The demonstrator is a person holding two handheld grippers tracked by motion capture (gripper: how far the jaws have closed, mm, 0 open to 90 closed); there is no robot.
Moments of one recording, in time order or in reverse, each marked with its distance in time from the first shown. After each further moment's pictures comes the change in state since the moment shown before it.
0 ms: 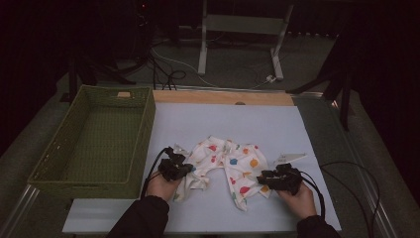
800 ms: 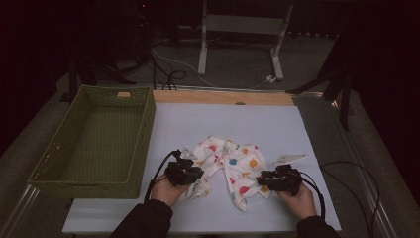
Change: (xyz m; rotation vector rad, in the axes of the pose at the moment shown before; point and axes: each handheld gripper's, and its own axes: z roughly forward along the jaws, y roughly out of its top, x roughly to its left) left arm -0.039 0.010 -0.015 -0.036 -0.090 0.091; right arm 0.002 -0.001 0.000 -0.005 0.009 -0.001
